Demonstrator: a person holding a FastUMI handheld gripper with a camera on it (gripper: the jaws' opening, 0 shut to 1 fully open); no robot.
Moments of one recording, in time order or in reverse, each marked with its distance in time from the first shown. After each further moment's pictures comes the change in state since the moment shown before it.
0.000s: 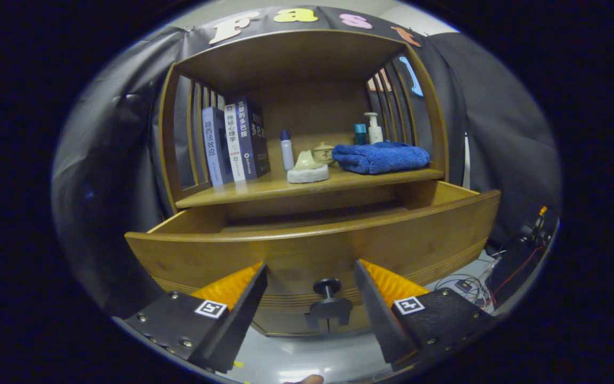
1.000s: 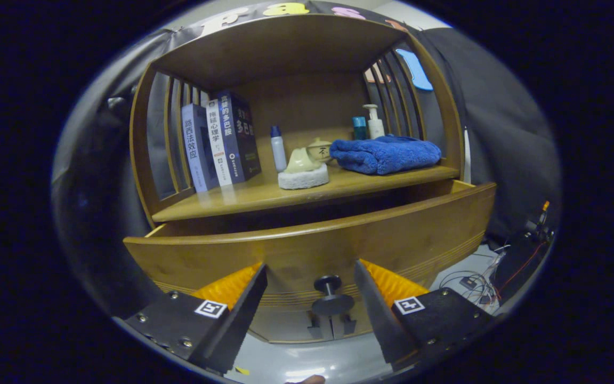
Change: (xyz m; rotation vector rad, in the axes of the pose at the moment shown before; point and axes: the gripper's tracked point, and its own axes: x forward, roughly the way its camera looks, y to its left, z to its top) arm 0.059 0.005 0.012 0.019 0.017 -0.035
